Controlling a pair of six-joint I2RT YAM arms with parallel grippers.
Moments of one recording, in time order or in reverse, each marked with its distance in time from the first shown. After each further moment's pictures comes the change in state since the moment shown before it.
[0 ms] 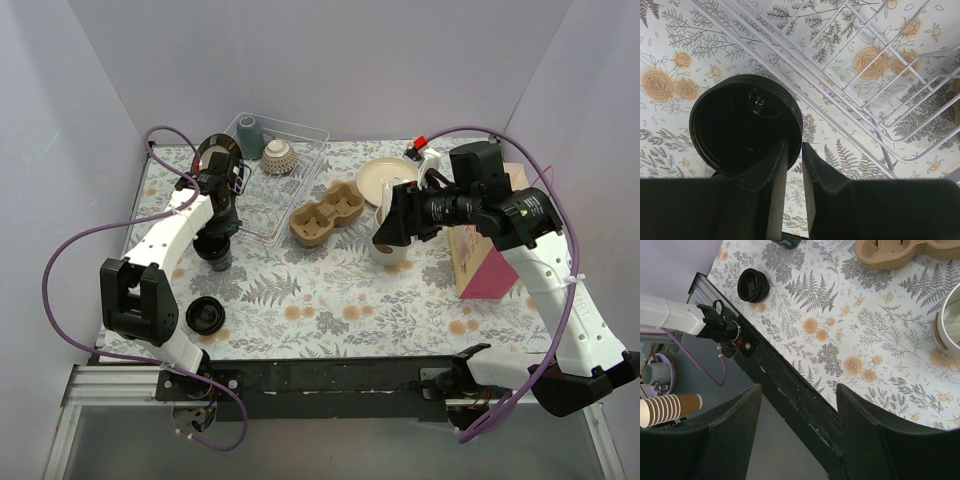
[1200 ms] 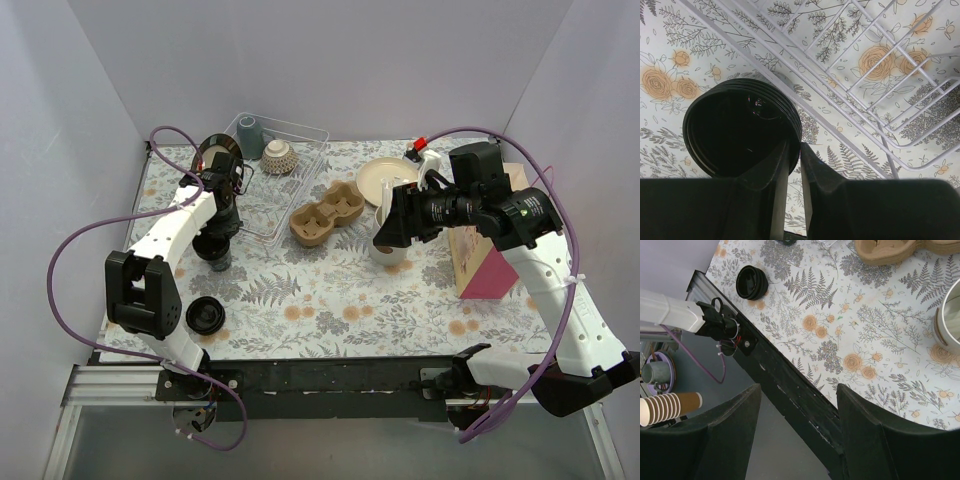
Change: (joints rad) left arm 0.000 0.044 0.017 -0.016 -0.005 0.003; right arm 0.000 0.000 0.000 -0.015 0.003 -0.003
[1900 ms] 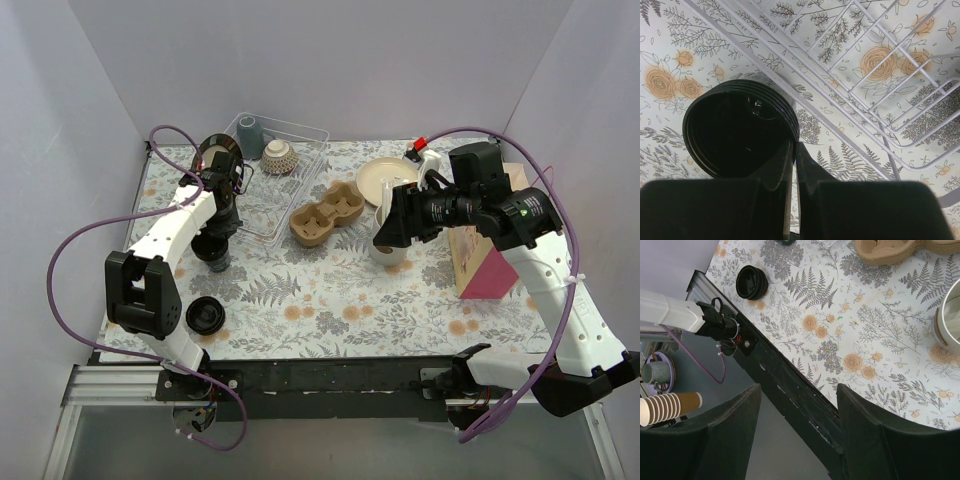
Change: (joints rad) left arm 0.000 0.000 0.006 -0.007 -0.008 0.001; right arm 0.000 0.001 0.000 0.000 0.000 0.000
